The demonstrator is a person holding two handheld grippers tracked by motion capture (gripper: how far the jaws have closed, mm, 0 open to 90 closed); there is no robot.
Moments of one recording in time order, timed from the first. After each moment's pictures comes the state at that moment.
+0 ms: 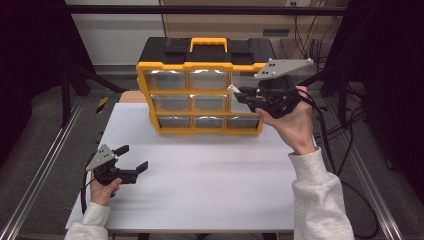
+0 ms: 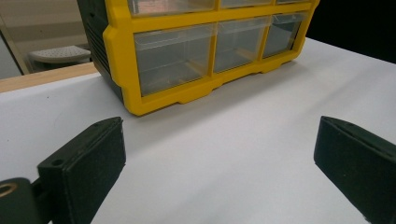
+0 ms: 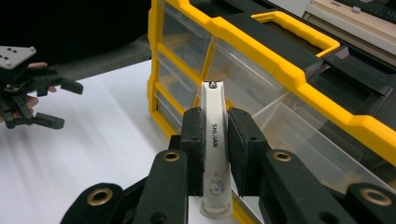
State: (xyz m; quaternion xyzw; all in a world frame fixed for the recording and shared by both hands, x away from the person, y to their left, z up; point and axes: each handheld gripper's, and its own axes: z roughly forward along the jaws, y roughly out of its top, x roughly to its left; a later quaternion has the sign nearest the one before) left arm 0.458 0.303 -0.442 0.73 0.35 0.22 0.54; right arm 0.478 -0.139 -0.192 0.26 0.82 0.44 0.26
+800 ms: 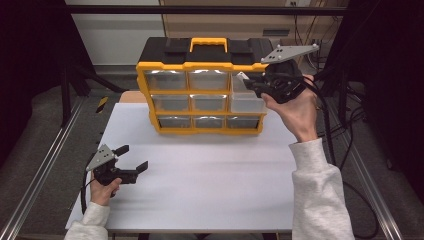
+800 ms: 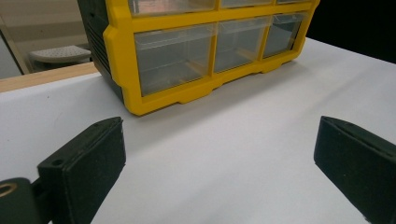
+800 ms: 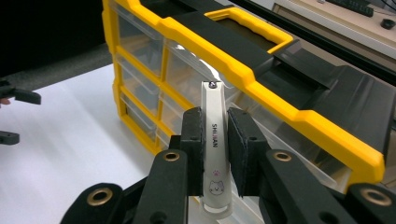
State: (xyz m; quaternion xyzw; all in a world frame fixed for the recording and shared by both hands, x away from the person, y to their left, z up) left arm 0.458 0.303 -0.442 0.73 0.35 0.22 0.54; right arm 0.503 -0.152 -0.184 0.31 0.80 0.43 0.28
